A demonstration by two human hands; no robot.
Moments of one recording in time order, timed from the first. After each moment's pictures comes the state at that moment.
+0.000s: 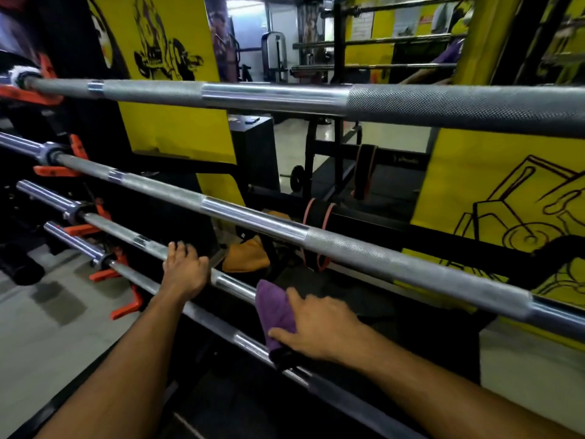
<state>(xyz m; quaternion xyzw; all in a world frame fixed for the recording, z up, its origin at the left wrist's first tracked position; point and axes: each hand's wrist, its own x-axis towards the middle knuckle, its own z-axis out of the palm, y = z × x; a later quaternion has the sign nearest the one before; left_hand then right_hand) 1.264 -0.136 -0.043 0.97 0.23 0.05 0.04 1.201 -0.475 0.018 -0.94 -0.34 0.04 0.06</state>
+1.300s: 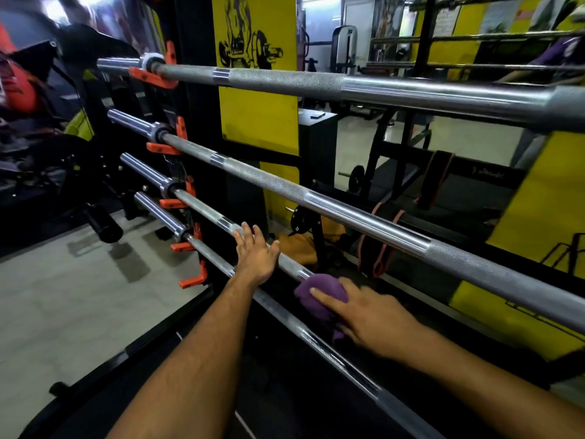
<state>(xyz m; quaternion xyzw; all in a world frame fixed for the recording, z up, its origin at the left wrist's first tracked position) 1.242 -0.129 -0.031 0.92 0.24 0.08 0.29 1.232 -0.418 0.000 -0.87 -0.50 0.01 -0.03</state>
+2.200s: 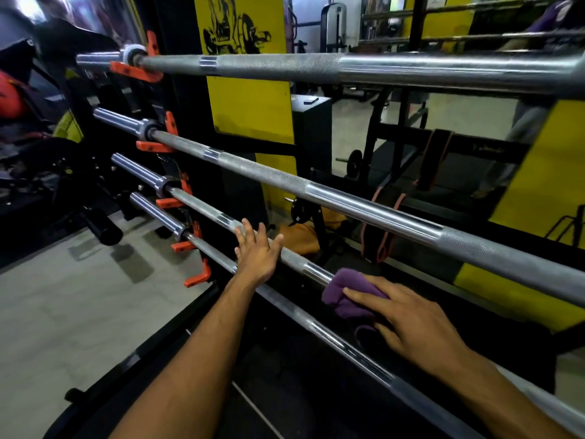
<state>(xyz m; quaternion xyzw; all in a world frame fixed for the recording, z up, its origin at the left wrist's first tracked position) 1.226 -0.137 -0.019 0.91 0.24 0.08 0.32 1.202 -0.461 0.006 -0.88 -0.43 -0.05 0.18</state>
